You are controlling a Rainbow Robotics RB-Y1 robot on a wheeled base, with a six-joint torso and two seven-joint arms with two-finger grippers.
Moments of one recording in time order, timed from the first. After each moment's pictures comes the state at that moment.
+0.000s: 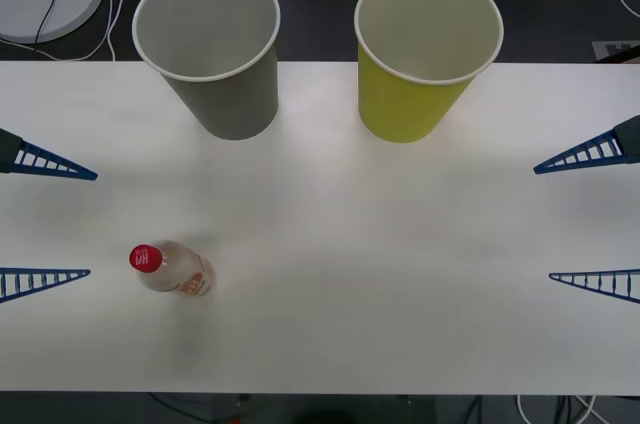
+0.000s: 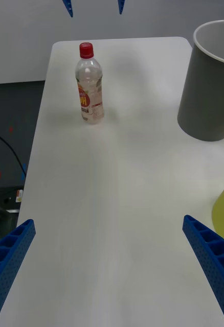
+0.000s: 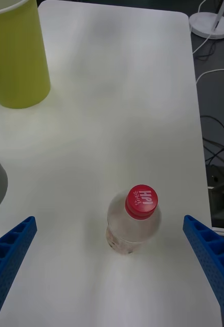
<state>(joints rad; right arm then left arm) 0.22 -1.23 -0.31 -2.02 0.98 -1.22 -0.06 0.23 1.28 0.28 -1.91 -1.00 -1.21 0.03</state>
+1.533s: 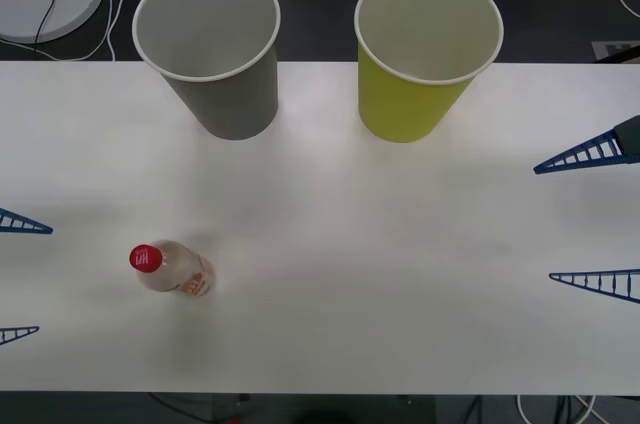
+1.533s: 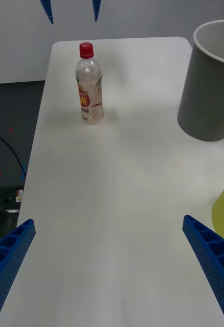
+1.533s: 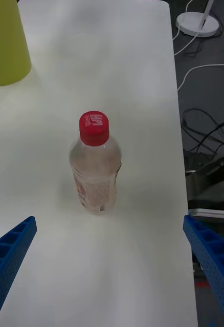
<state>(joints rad) 0.22 -1.23 -0.31 -2.02 0.98 -1.22 -0.06 0.39 1.27 0.27 -1.67 -0.88 -1.32 -0.36</state>
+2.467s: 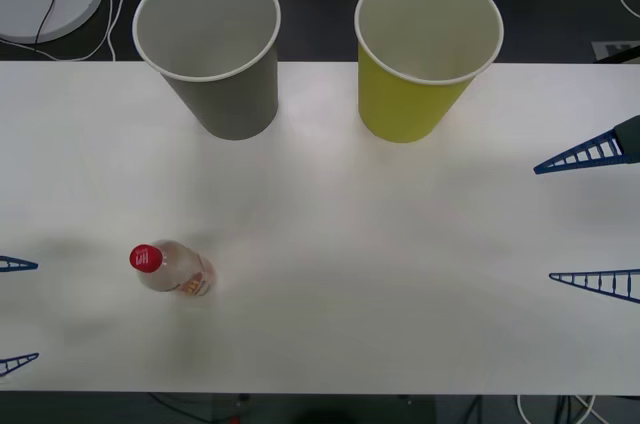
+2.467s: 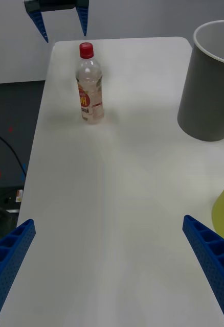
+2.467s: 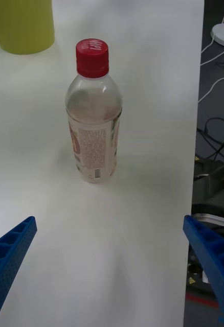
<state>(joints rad) 0.22 -1.23 -0.31 -2.02 0.98 -1.22 -0.06 0.40 1.12 0.20 -1.45 -0.88 -1.33 -0.52</state>
